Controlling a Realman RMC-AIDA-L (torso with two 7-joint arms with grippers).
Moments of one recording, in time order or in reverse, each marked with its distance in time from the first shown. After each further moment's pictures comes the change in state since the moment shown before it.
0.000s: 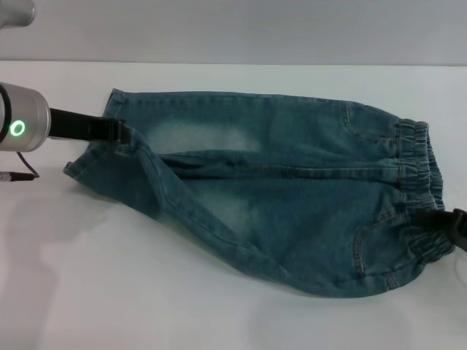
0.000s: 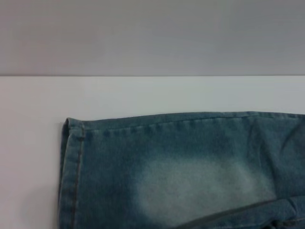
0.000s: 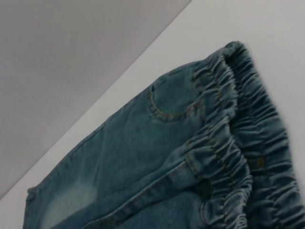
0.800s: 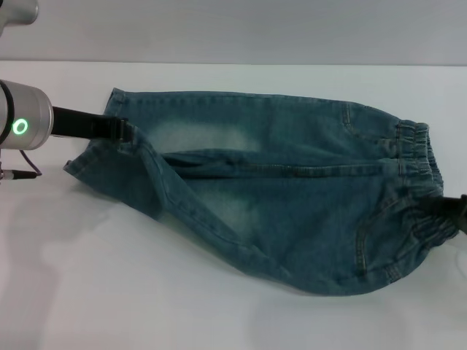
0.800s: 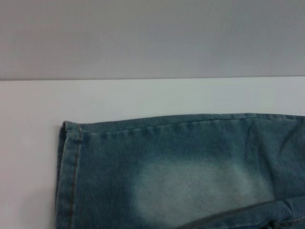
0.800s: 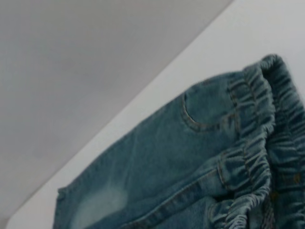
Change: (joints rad) left arm -0.005 -0.001 0.002 -0.004 -0.002 0.007 0.010; right arm -0.009 -0.003 0.029 -0.032 0.062 0.057 -0.043
